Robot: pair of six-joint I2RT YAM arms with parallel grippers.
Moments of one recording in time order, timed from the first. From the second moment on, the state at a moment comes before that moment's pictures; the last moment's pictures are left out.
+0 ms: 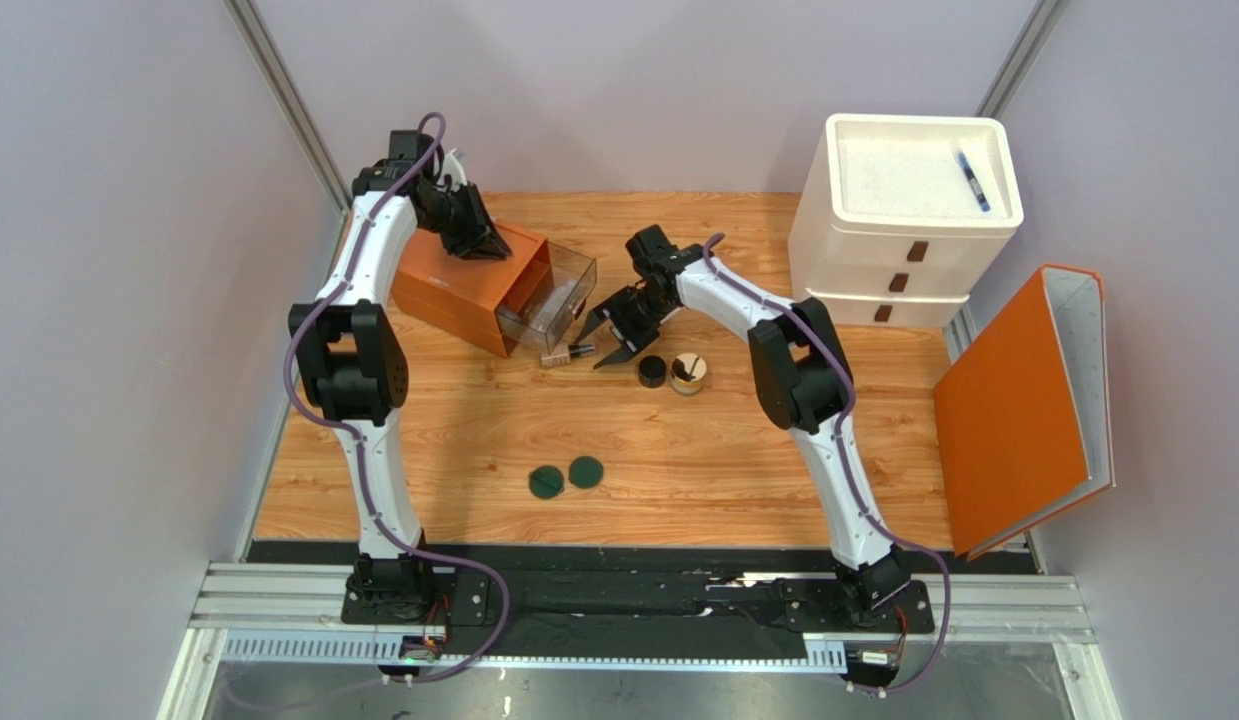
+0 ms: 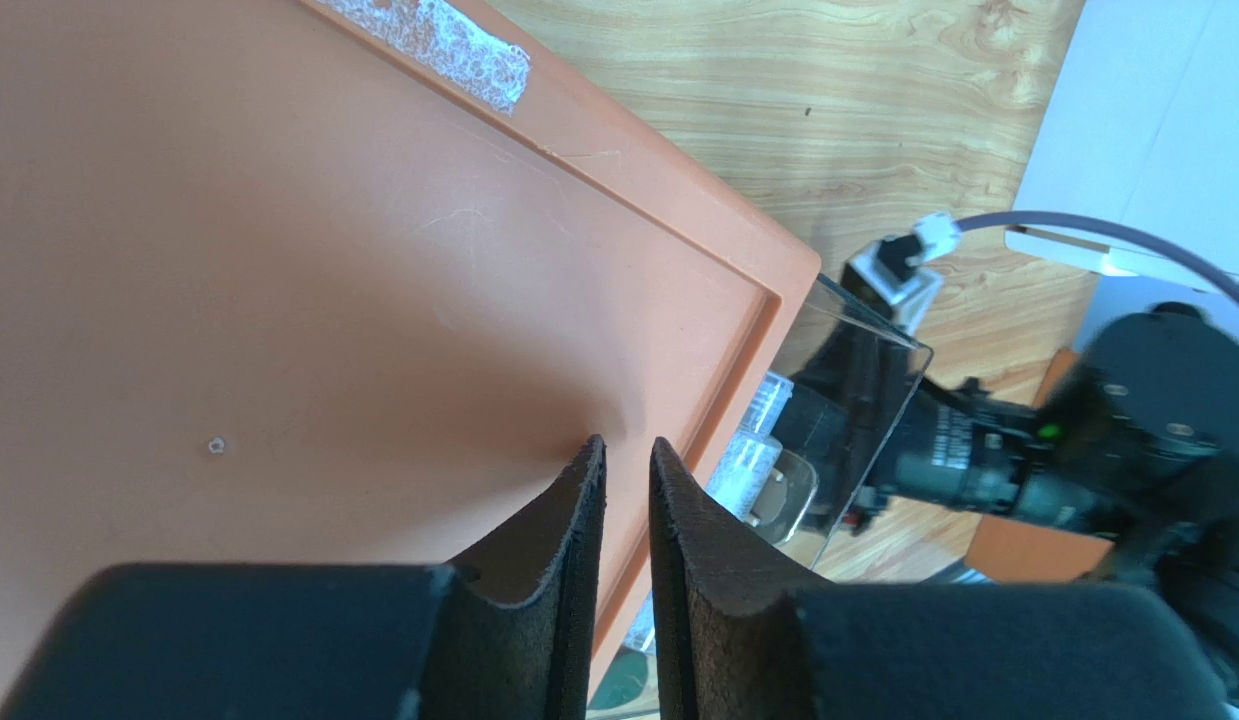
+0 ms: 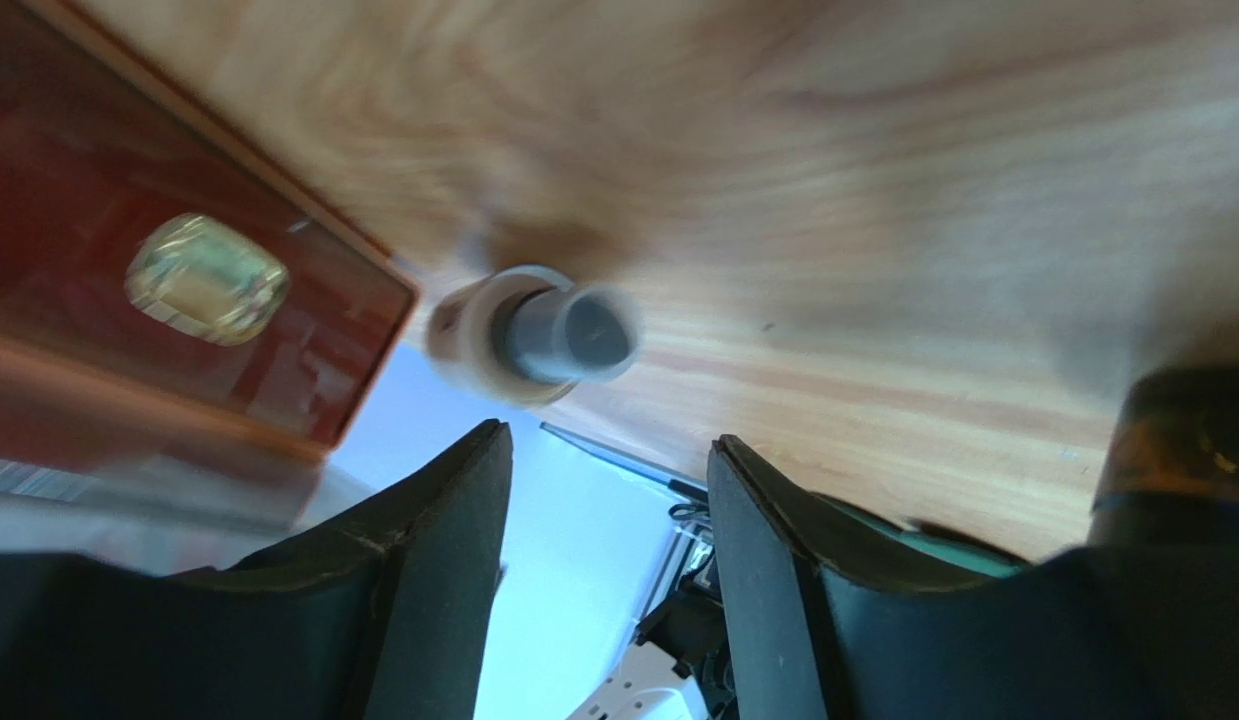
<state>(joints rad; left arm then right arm) -0.01 2.14 2.07 -0.94 0.52 -0.39 0.53 2.40 1.99 -0.76 -0.56 1.37</state>
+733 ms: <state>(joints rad) -0.01 2.14 2.07 -0.94 0.52 -0.39 0.53 2.44 1.99 -0.75 -0.54 1.40</state>
